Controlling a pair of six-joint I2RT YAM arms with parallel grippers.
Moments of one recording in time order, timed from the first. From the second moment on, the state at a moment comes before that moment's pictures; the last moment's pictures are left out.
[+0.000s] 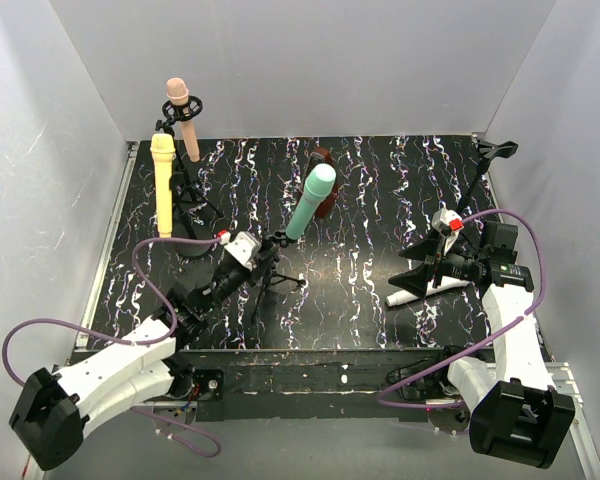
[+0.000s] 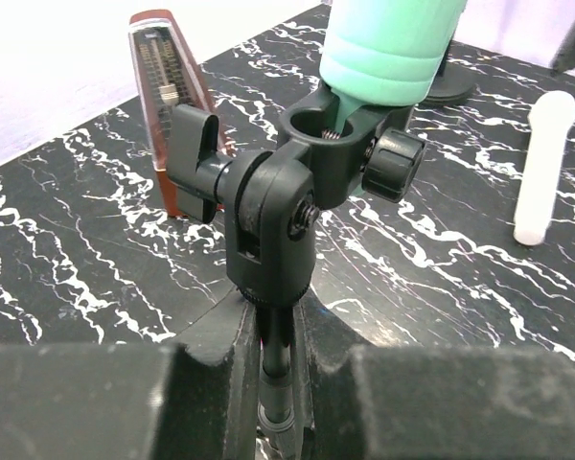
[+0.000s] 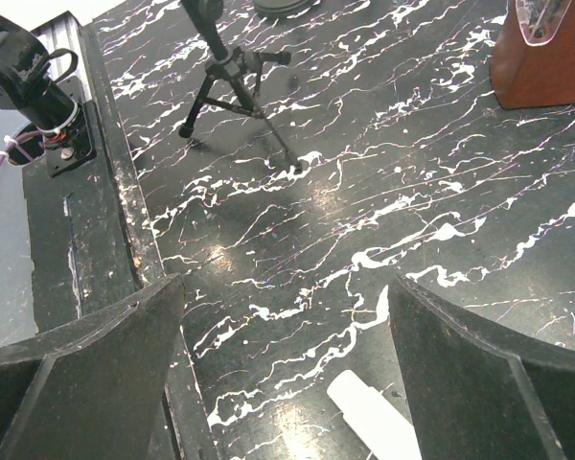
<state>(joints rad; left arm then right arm) -0.73 0.79 0.36 0.44 0.03 0.09 -0.18 0.92 0.69 -0.65 -1.32 -0.61</state>
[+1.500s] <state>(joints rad) -0.22 1.71 0.95 0.75 0.33 0.01 -0.18 0.92 0.69 -0.66 -1.32 -0.63</state>
